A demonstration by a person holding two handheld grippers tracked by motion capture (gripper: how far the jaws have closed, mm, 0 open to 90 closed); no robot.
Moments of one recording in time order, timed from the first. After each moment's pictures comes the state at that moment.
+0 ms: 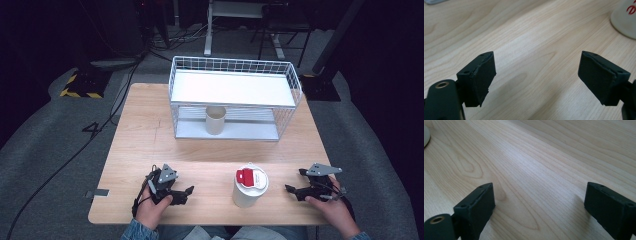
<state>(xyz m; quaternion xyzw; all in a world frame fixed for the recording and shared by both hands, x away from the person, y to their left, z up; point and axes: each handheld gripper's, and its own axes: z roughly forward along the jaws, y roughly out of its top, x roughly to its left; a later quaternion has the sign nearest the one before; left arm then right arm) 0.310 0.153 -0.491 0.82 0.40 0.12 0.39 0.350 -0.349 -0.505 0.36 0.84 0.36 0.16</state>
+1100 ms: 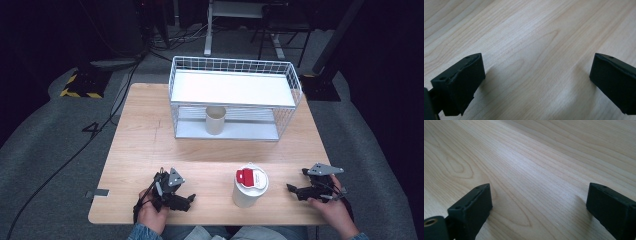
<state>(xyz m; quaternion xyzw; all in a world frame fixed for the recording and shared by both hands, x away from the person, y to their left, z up) 0.311 0.143 -0.505 0.86 0.37 0.13 0.33 0.350 -0.353 -0.505 0.39 0.83 0.35 0.17</state>
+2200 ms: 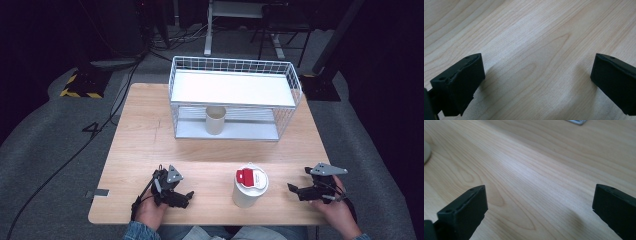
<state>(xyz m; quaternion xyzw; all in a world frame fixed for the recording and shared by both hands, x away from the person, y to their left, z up) 0.322 0.147 -0.505 0.86 0.38 0.13 0.33 0.344 -0.352 -0.495 0.39 0.82 0.38 0.18</state>
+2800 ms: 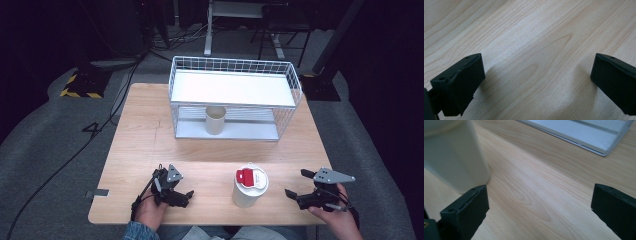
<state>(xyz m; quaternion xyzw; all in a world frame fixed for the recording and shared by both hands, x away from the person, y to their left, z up) 0.322 0.147 -0.505 0.86 0.38 0.13 0.33 0.310 -0.330 -0.459 0.35 0.81 0.44 0.16</state>
